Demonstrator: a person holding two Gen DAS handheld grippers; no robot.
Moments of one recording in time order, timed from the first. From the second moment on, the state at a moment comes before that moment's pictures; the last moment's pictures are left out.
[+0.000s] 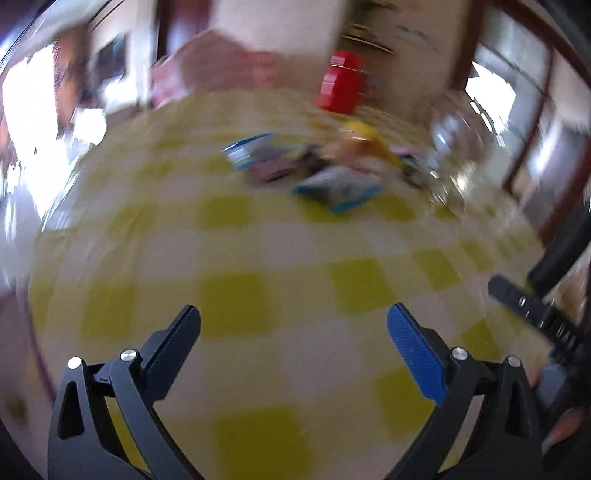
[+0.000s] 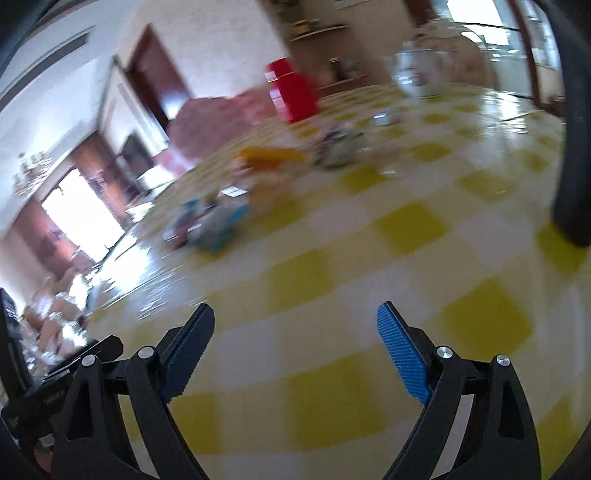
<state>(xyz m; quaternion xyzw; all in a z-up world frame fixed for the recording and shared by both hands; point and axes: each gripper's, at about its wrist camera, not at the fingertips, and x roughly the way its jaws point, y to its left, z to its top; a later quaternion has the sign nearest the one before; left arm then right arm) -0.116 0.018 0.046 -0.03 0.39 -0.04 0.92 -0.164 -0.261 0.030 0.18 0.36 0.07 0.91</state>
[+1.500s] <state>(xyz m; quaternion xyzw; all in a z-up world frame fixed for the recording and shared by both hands) 0.014 -0.037 0.009 -0.04 0.46 -0.04 0.89 0.000 -0.331 0.026 0.13 0.40 0.01 0.91</state>
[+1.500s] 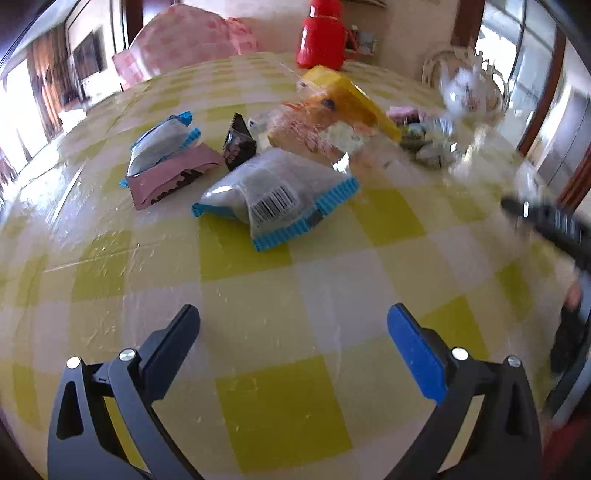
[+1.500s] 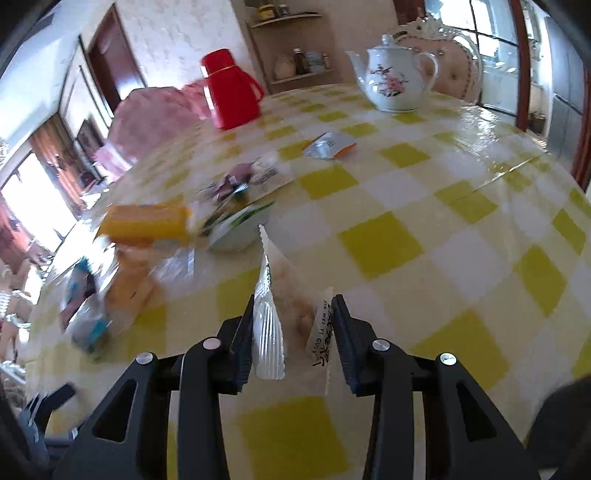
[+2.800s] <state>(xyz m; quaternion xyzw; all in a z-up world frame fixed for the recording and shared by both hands) 0.070 -0.021 0.019 -0.05 0.41 0.03 0.91 -0.021 -0.317 0.041 0.12 0.34 0.01 0.93</state>
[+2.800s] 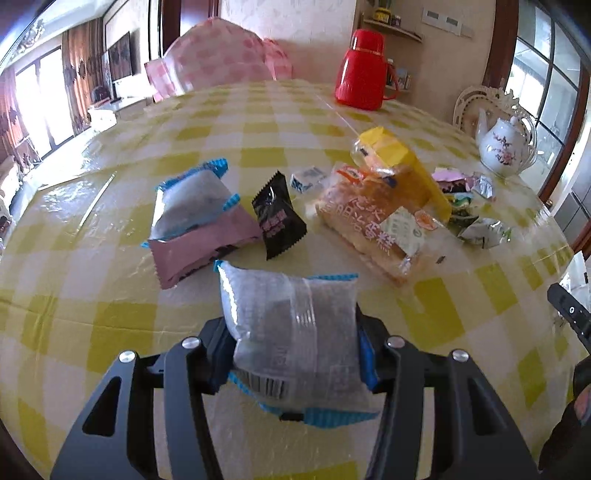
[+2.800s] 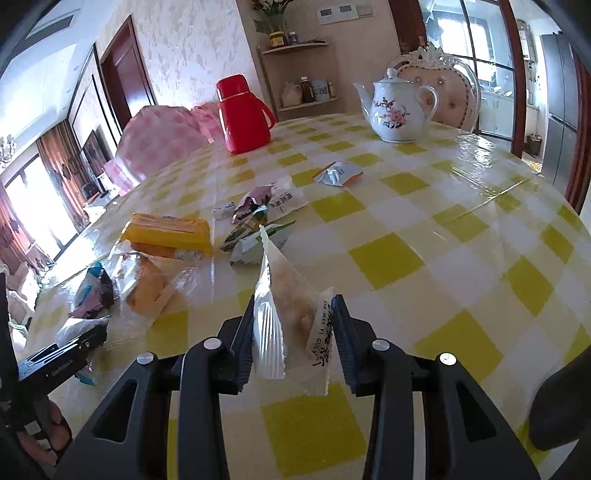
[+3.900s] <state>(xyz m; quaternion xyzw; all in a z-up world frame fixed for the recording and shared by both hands) -0.062 0.016 0.029 -0.10 0.37 0.01 0.92 -0.129 -0.219 0.033 0.15 0.35 0.10 0.92</state>
